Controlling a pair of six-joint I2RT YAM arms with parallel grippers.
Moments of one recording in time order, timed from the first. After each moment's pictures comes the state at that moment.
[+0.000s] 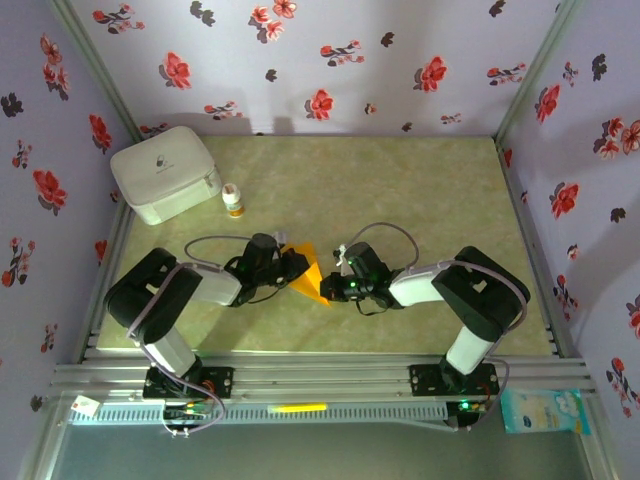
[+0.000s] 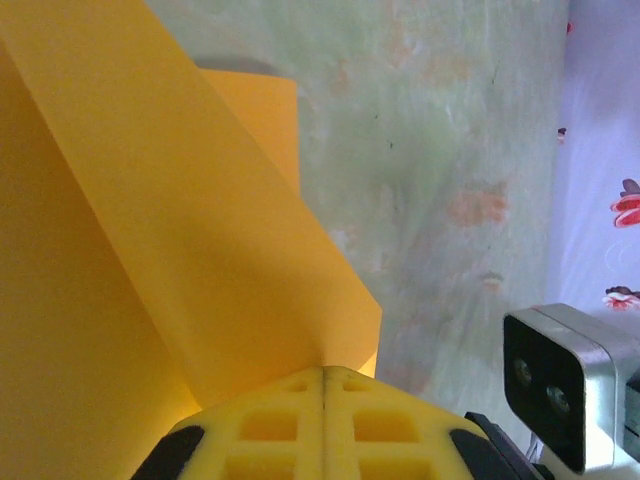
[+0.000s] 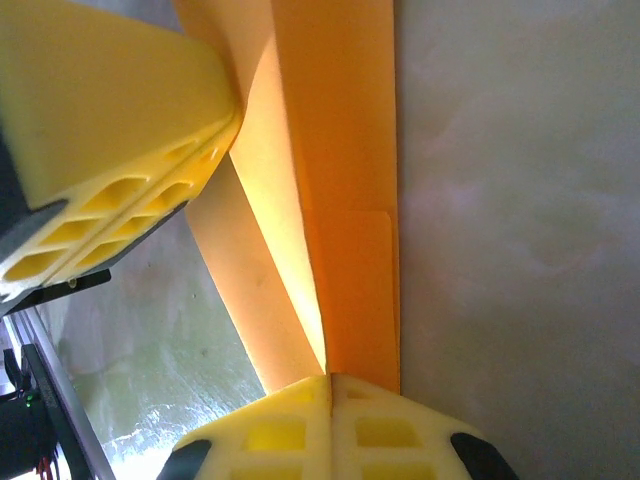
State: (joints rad) left arm -0.67 1.67 0.52 0.56 0.30 -1.11; right arm 0.79 1.68 0.57 0.34 -0.42 0.80
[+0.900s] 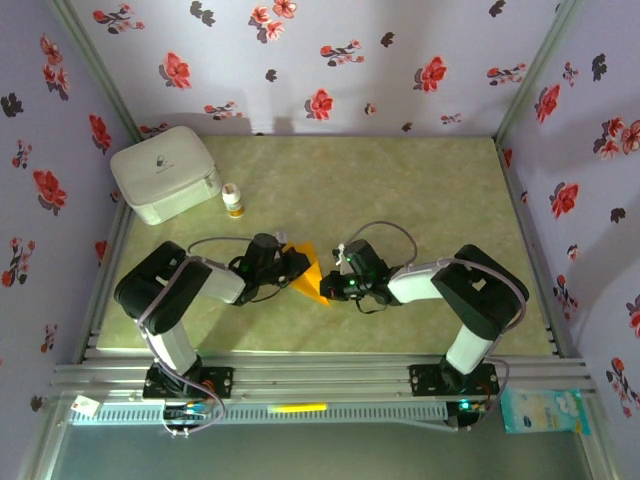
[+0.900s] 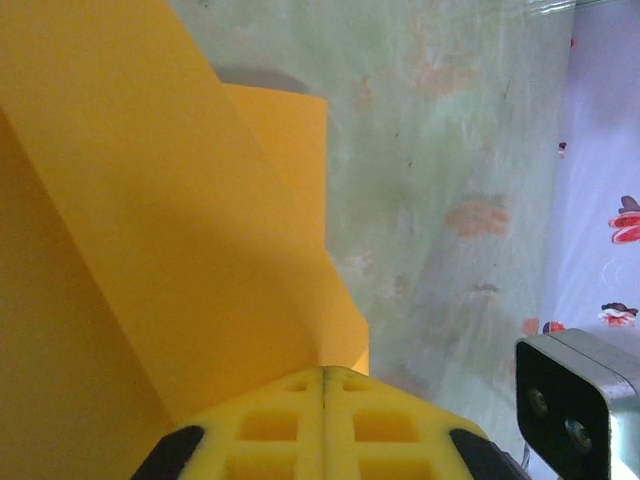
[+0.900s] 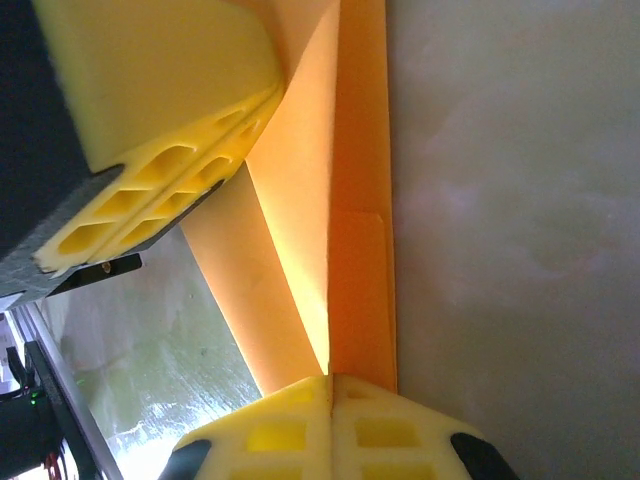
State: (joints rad) left arm -0.66 1.75 0.54 0.62 0.30 -1.14; right arm 0.78 1.70 0.60 0.28 -0.45 0.80
